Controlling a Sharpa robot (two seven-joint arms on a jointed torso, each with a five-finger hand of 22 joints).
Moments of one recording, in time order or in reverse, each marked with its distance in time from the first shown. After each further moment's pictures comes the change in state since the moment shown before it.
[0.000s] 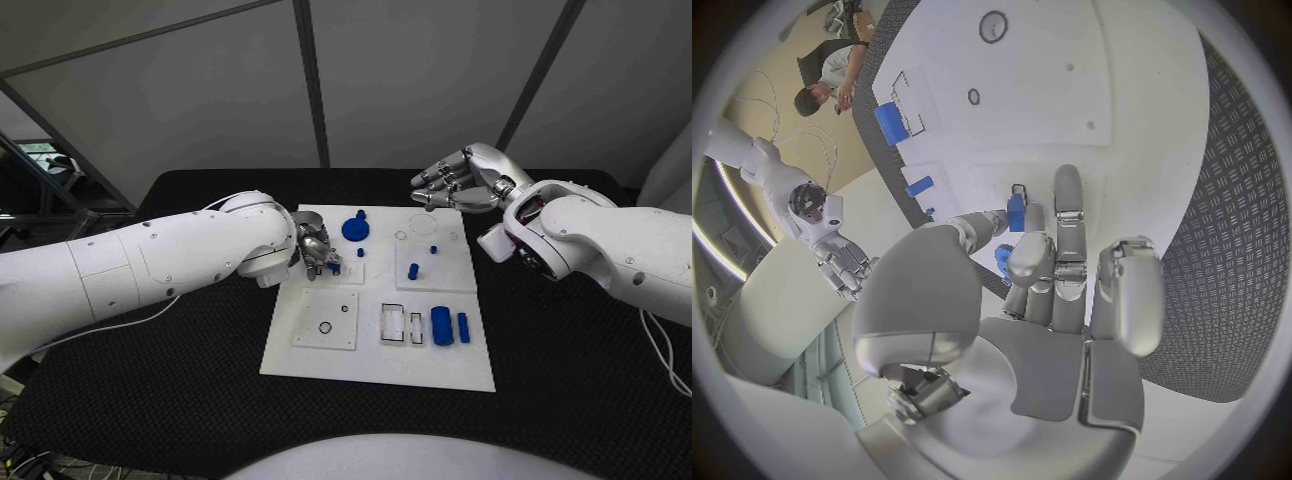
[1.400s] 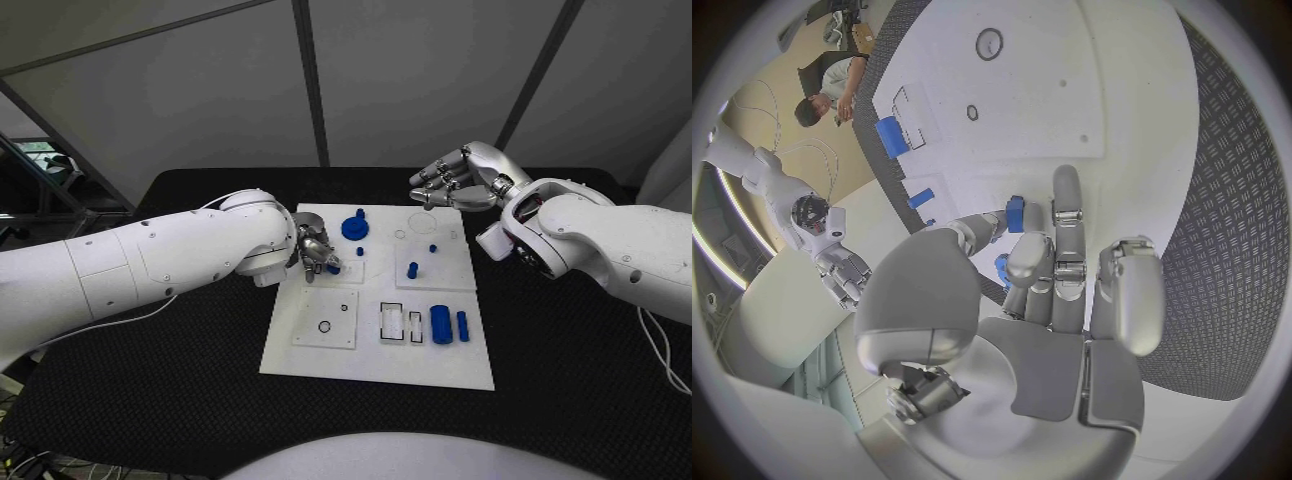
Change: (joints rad) left arm 0.002 -0.001 0.001 0.005 -0.022 0.057 -0.003; left_hand -0.048 0.034 -0.041 -0.062 -0.005 0.015 -0.022 -0.001 -0.011 0.010 -0.010 0.002 0.006 0.004 -0.004 -0.004 0.008 0.000 0.000 0.000 -0.004 0.000; right arm 0.000 0.005 0.000 -0.006 -0.006 0.001 -0.001; right_hand 0.000 0.000 0.000 0.000 0.000 0.000 0.000 0.000 0.000 -0.004 -0.004 0.000 0.000 0.000 0.000 0.000 0.000 0.000 -0.004 0.004 0.000 -0.001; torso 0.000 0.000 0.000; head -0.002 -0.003
